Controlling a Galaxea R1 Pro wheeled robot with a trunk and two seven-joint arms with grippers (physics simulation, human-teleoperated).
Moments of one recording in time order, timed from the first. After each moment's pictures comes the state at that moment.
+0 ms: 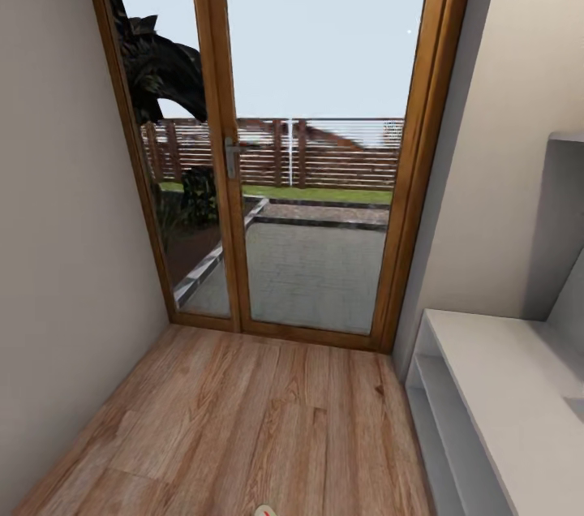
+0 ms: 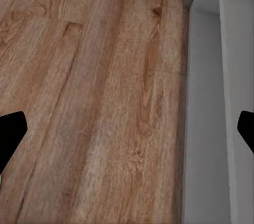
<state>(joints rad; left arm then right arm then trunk) -0.14 0.04 0.03 -0.30 0.00 -0.37 0.00 -0.03 -0.08 0.00 -0.54 0.00 -0.36 0.00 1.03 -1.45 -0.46</state>
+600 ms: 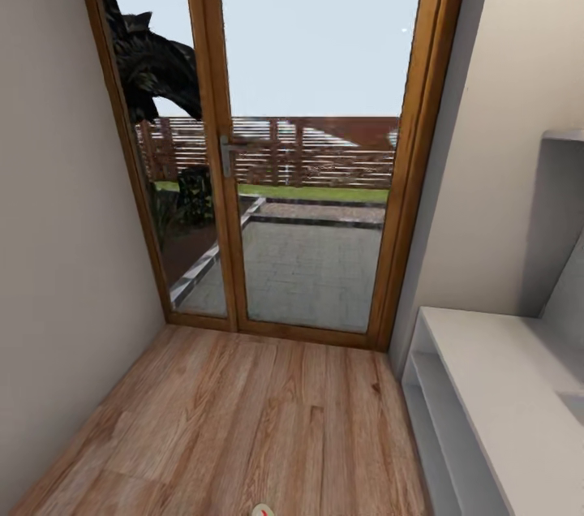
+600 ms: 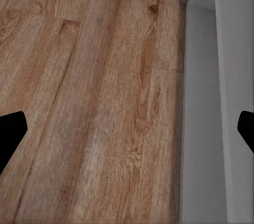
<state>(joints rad) -0.14 0.04 0.04 -0.30 0.00 -0.37 0.00 -0.03 -0.08 0.00 -0.54 0.00 -0.36 0.00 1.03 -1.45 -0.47</state>
